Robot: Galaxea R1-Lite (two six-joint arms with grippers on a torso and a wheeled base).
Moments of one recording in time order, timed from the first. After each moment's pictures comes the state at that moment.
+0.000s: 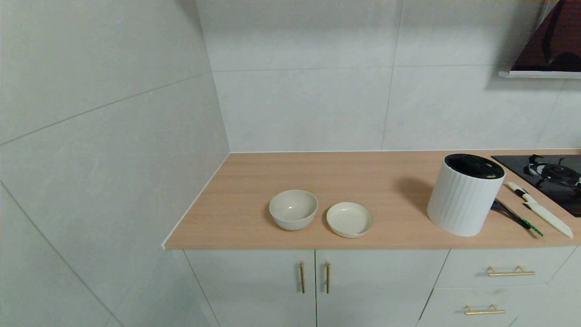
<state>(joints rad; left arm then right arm) 0.00 0.00 0.00 0.01 -0.07 0.02 -0.01 0.00 0.00 0.00 0.01 0.02</state>
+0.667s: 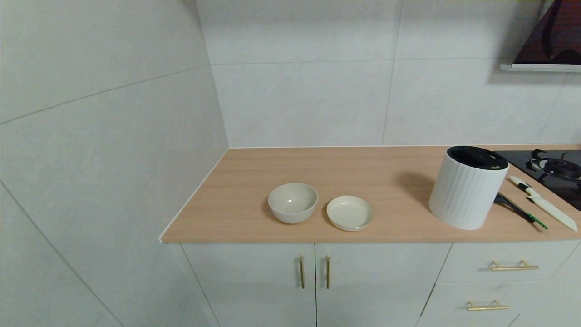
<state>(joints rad) 0.00 0.00 0.00 0.01 -0.07 0.02 -0.01 0.00 0.00 0.00 0.01 0.02</state>
